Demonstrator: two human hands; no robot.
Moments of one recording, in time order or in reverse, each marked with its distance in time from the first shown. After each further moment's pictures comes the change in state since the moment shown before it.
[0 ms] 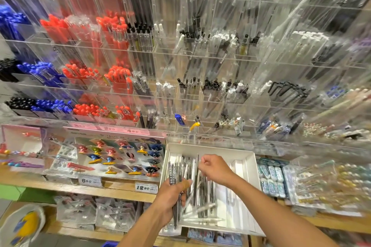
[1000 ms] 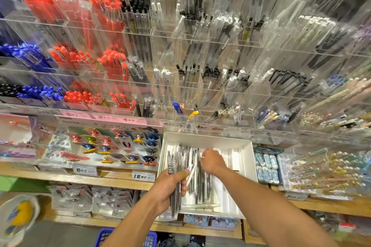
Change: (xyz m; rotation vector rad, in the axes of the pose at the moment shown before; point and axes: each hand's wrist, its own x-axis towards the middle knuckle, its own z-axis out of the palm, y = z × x) left_hand 0.000 0.001 -0.007 -0.069 -0.158 -0.064; right_hand 0.026 0.032 0.025 -0.504 0.142 0.321
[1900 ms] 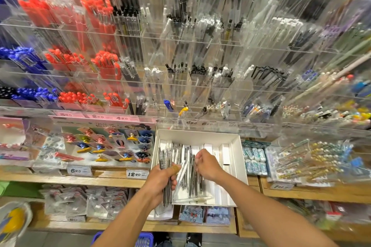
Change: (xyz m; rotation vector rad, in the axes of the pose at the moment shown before) left_hand -0.005 -0.005 0.001 0.057 0.070 0.095; right_hand -0.045 0.017 -0.002 0.403 -0.059 -0.108
